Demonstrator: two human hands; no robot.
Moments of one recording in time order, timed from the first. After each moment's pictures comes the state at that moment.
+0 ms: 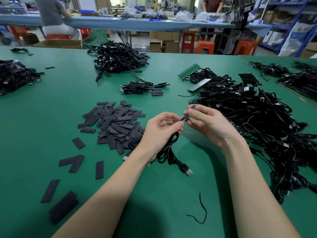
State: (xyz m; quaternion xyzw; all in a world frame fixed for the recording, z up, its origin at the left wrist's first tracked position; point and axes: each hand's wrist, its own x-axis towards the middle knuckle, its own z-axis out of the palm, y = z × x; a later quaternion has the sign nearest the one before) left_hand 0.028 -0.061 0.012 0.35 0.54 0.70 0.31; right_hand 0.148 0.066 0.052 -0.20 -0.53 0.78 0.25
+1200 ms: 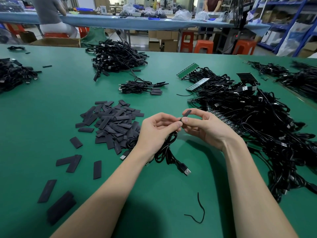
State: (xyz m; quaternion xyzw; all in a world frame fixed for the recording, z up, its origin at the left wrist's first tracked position) left_hand 0.028 -0.065 0.012 0.34 0.54 0.72 0.28; right_hand 0.152 0.065 0.050 -0.20 -0.58 0.77 0.15
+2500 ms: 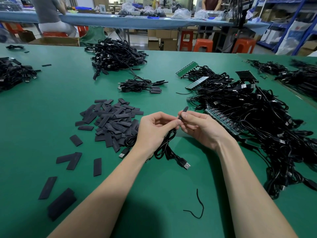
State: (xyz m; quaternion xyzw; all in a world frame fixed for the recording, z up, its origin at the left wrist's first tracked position) left_hand 0.029 -0.067 0.014 0.35 0.56 0.71 0.25; right_hand 0.146 0.065 0.030 -0.18 -0.53 0.81 0.18
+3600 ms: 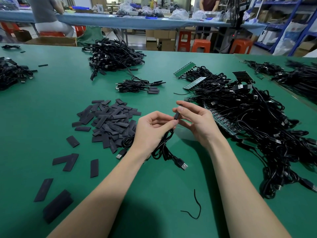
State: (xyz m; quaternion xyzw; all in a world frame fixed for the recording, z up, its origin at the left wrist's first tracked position) left_hand 0.028 -0.064 0.010 0.33 0.56 0.71 0.25; right_hand 0.134 0.055 0.037 -0.20 -0.56 0.74 0.31
